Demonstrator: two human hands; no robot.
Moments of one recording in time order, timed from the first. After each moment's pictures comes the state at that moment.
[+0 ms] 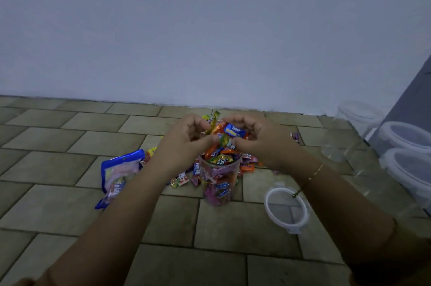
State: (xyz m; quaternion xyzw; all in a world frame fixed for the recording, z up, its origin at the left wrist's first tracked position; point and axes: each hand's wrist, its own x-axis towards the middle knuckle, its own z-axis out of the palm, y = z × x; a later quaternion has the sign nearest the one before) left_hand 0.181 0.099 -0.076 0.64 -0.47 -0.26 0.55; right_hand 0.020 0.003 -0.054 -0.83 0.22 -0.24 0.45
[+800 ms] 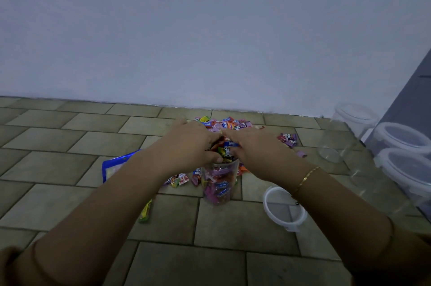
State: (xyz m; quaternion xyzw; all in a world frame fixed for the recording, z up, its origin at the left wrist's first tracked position) left_hand 0.175 0.096 -0.044 0.74 -0.68 0.02 -0.01; right_hand 0.028 0.021 -0.048 -0.96 0.29 -0.01 0.02
